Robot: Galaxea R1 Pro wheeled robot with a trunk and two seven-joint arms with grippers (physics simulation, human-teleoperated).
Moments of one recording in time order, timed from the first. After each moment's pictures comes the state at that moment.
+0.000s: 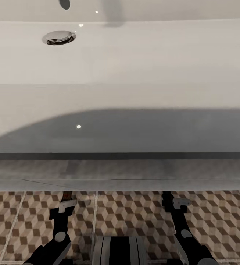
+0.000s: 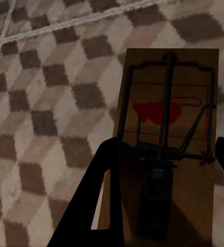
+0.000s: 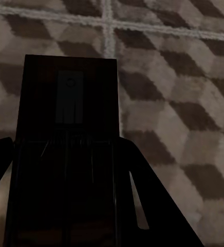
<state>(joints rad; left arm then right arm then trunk) -0.47 0.11 -0.46 -0.57 0.19 -0.38 0.66 -0.50 -0.02 -0.09 -0.47 0.15 -0.53 -0.17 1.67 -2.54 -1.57</state>
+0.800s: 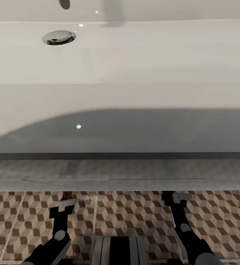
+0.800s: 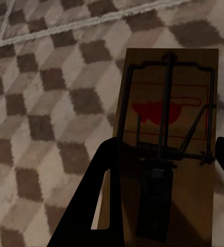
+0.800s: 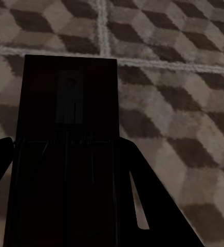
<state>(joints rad) -0.47 0.11 -0.45 -0.58 0.19 -0.38 0.64 -0.52 -0.02 -0.09 -0.52 0.16 -0.53 -0.16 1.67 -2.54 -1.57</state>
